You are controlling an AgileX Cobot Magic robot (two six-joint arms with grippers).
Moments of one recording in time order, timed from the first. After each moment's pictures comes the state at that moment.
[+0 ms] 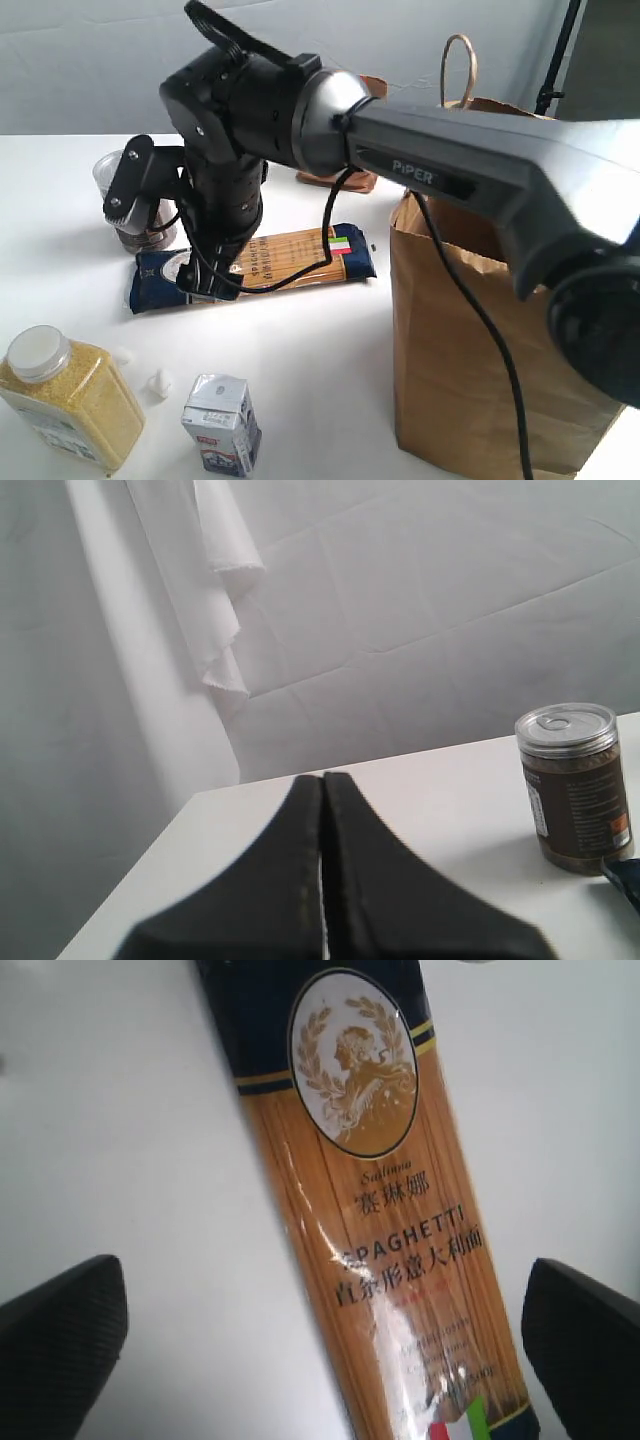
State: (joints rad) left arm 0.16 0.00 0.00 0.12 0.06 0.16; right arm 1.14 2.27 -2.01 -0.16 1.05 -0.54
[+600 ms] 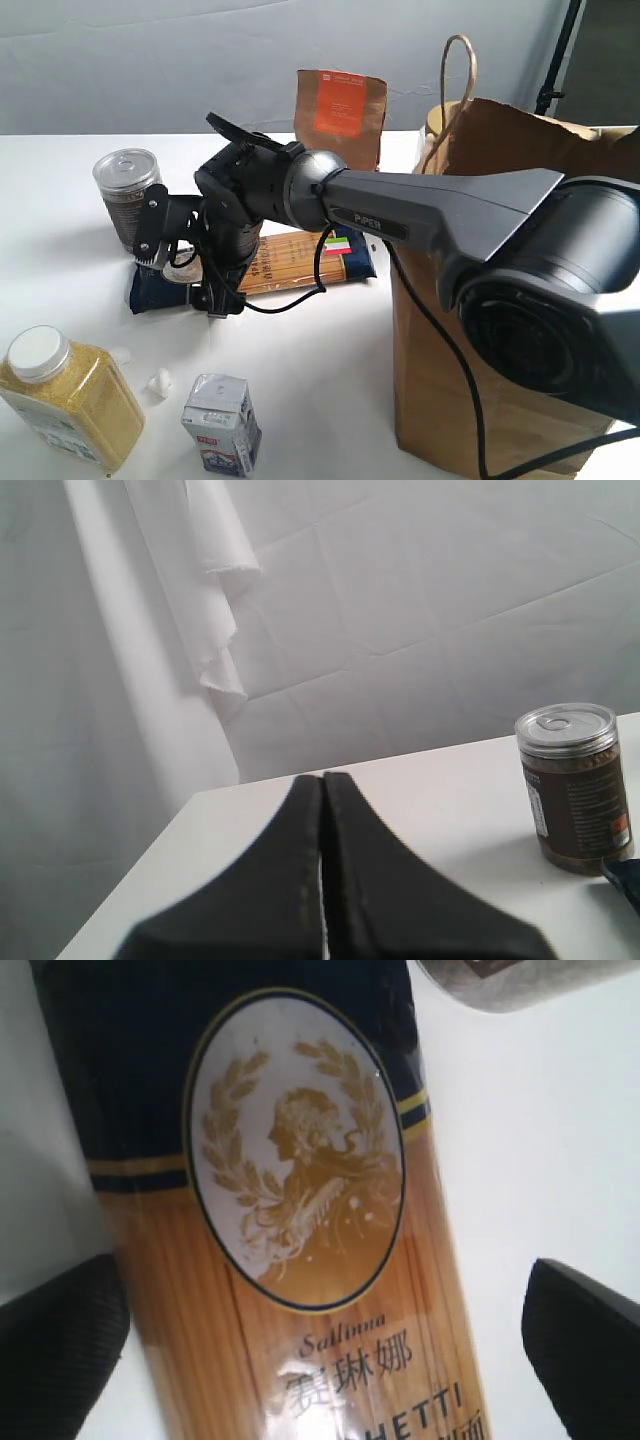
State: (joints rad) left arm 0.16 0.00 0.00 0.12 0.06 0.16; right arm 1.10 2.46 -2.01 -0.17 0.75 -0.65
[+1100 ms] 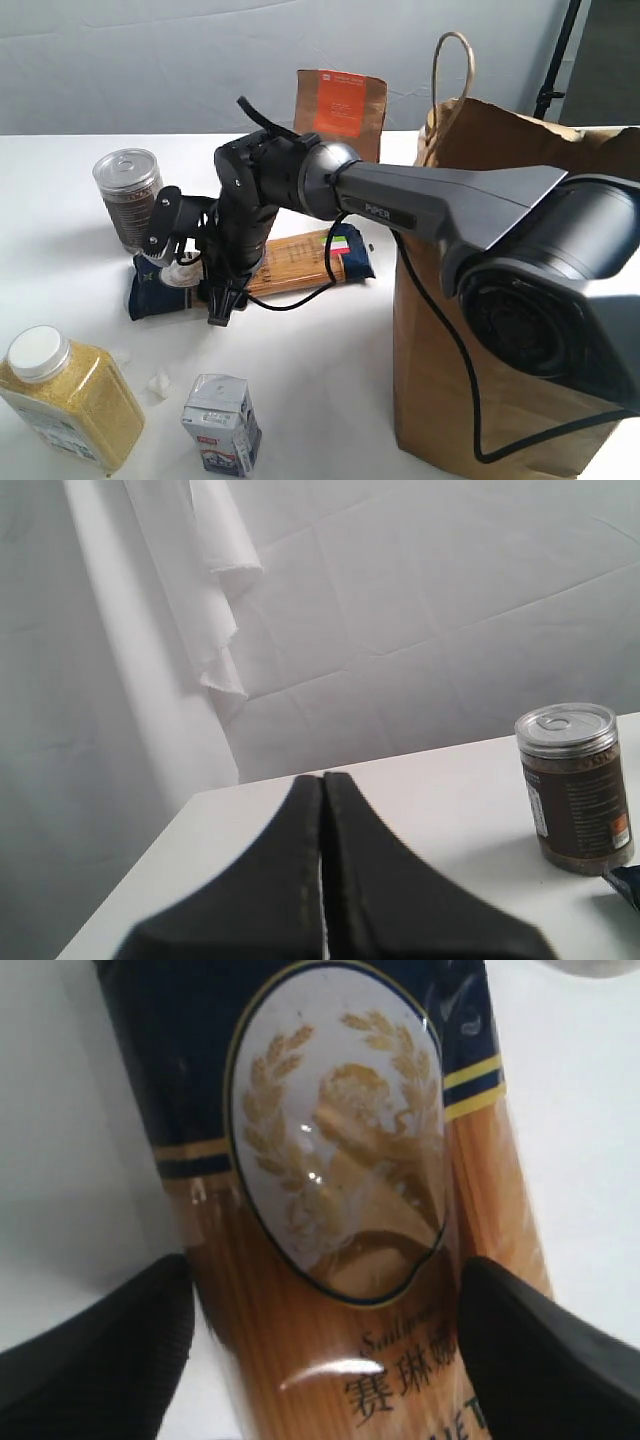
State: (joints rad) left arm 0.16 0.00 0.00 0.12 0.06 0.16; right arm 1.06 2.49 -2.04 0.09 0.87 -0.78
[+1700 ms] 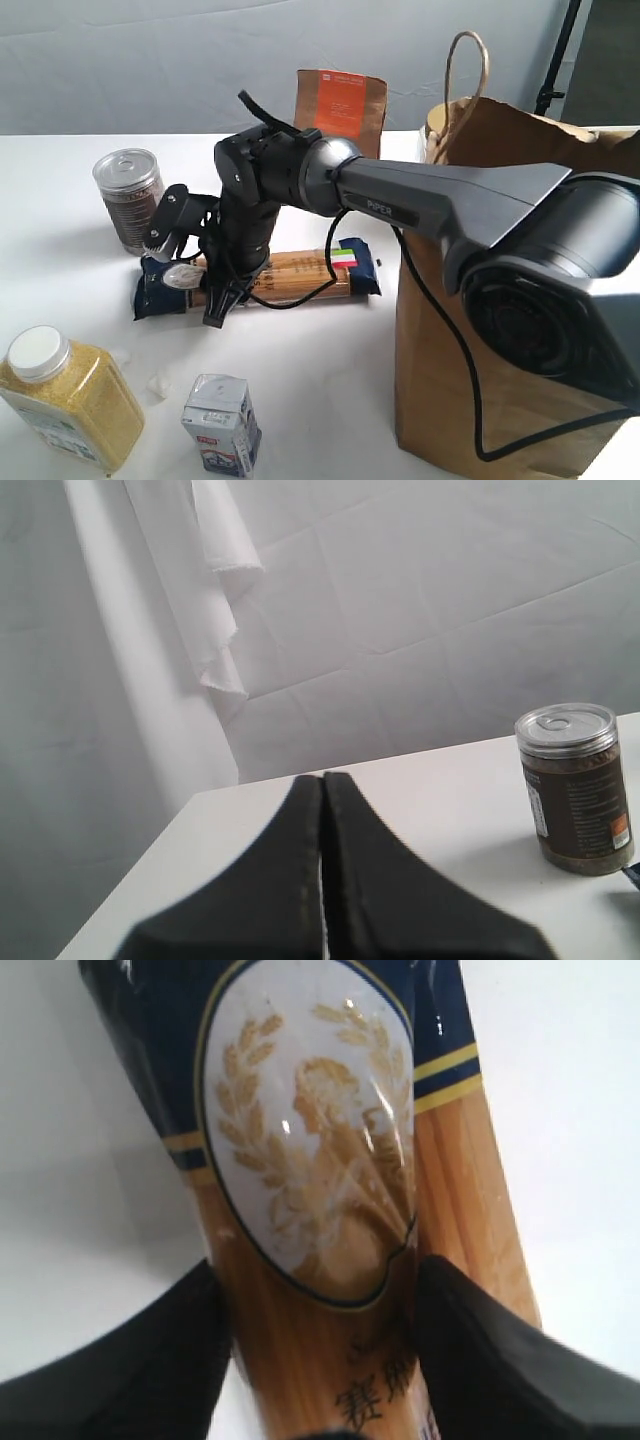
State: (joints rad) left arm 0.16 0.00 0.00 0.12 0.06 0.16; right arm 1.05 2.48 -2.04 0.07 0.94 -0.64
